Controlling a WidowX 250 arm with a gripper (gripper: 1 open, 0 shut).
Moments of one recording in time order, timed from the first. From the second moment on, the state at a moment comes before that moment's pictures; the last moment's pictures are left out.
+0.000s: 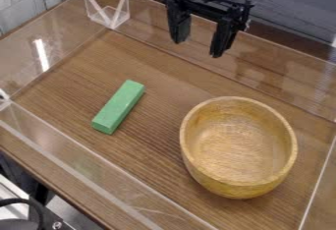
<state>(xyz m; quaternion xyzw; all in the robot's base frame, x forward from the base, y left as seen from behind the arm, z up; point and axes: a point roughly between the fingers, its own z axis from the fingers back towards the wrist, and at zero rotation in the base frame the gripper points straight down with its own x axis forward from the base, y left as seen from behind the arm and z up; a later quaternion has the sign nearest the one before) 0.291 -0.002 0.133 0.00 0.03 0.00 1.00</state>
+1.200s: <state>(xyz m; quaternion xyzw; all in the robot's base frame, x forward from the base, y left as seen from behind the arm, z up) 0.216 0.091 0.084 -0.01 -0.01 0.00 1.00</state>
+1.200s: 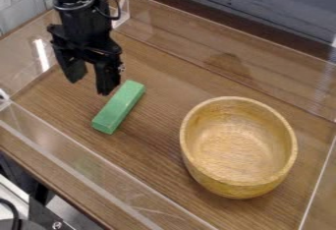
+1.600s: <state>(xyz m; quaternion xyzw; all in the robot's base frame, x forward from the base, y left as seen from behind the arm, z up) 0.221 0.083 0.080 -0.02 -0.01 0.00 1.00</state>
